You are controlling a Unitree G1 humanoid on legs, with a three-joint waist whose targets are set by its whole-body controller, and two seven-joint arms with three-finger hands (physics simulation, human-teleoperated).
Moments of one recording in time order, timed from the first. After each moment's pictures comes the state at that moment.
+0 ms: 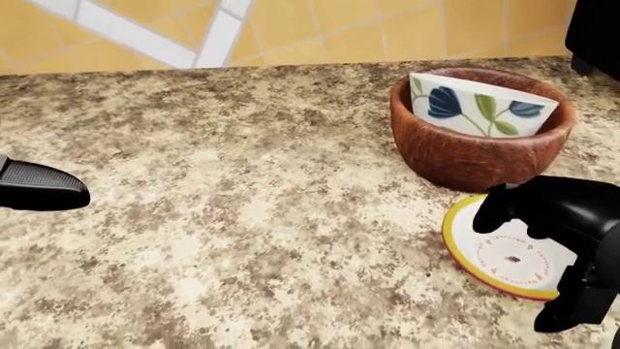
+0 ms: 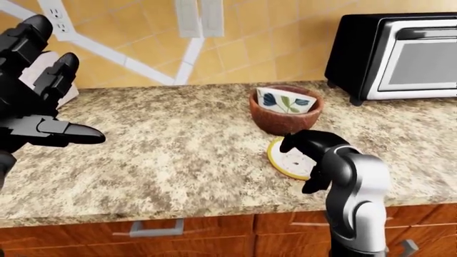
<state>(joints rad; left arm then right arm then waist) -0.55 0.58 0.43 -0.80 -0.84 1.16 0.26 -0.32 -0.37 -0.24 -0.38 -1.14 0.13 1.22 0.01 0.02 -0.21</state>
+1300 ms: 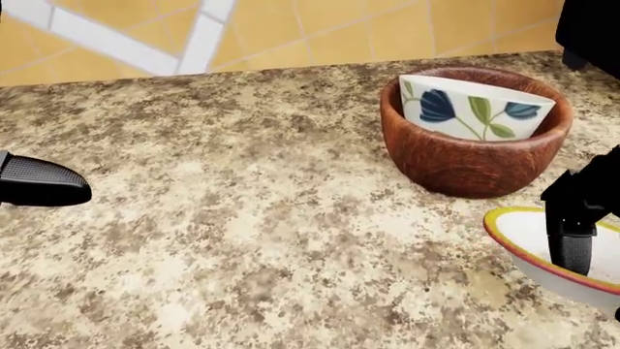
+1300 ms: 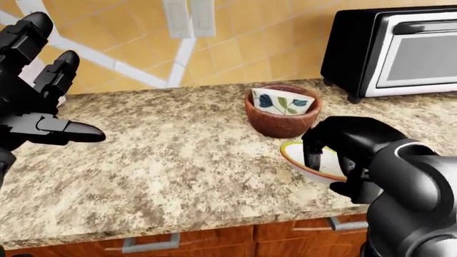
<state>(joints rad) -0.57 0.58 0.43 -0.79 -0.84 1.17 0.26 -0.40 -0.53 -0.37 -0.73 -1.01 0.24 1.57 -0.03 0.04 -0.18</state>
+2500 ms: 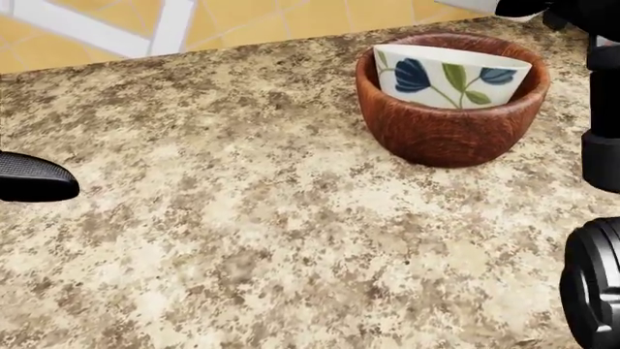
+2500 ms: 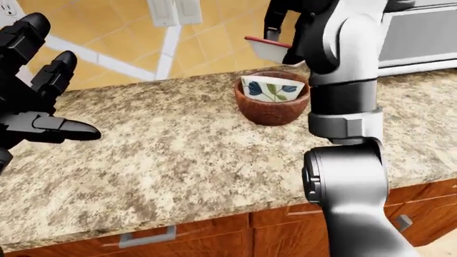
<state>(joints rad) -0.56 0.59 0.44 -0.76 -0.81 1.15 0.21 -1.39 -0.44 -0.04 0.43 -1.22 0.25 1.16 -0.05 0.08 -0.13</state>
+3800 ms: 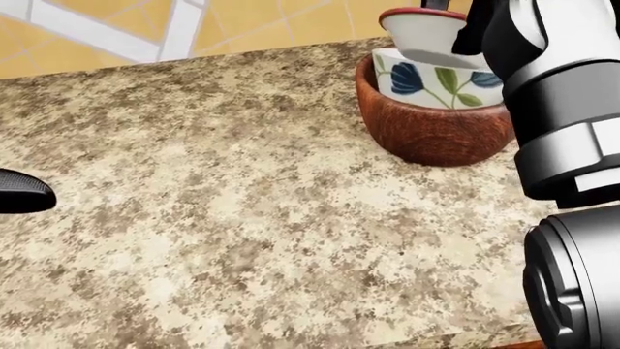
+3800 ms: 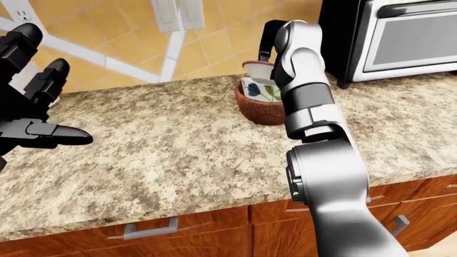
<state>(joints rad) -0.49 0.58 0.49 -0.75 -0.73 1.10 0.11 -1.44 -0.34 0.02 0.98 -1.25 0.24 0.64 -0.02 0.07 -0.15</state>
